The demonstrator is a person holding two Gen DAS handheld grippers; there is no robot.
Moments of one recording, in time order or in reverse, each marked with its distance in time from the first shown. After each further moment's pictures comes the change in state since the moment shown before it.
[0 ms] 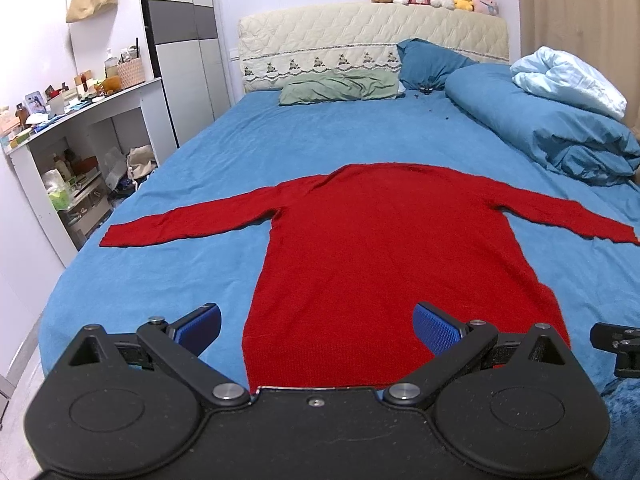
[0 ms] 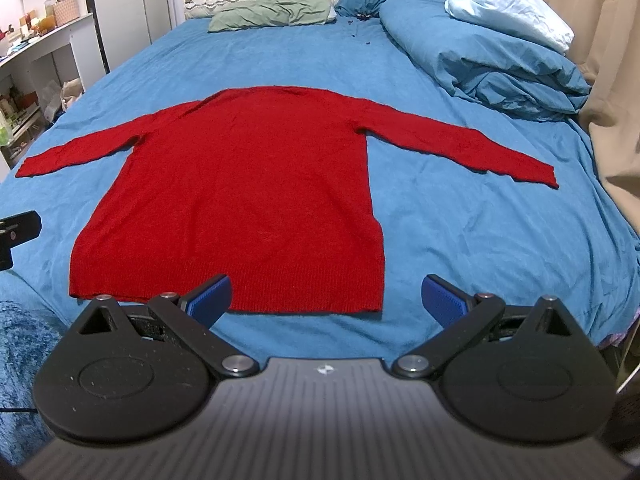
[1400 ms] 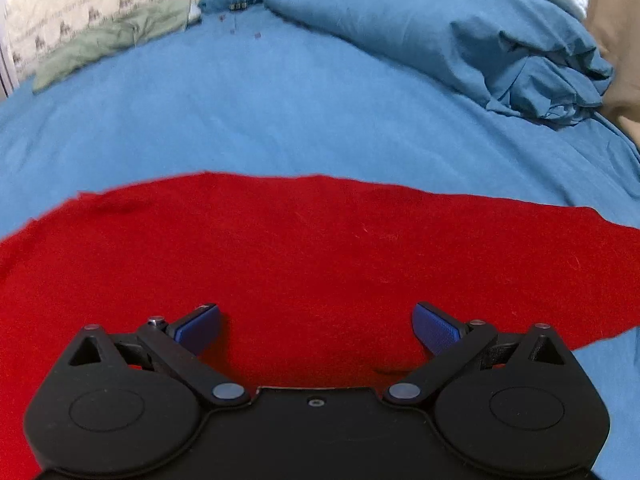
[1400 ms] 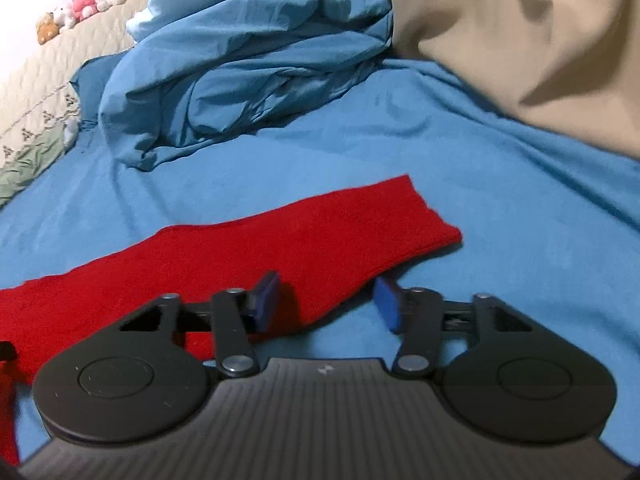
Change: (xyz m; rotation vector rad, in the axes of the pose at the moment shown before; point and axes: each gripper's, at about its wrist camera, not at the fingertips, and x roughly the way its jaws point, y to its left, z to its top) left arm 0.432 -0.328 0.159 0.267 0.216 -0.430; right arm 0.325 -0.345 0.090 0.614 -0.186 -0.382
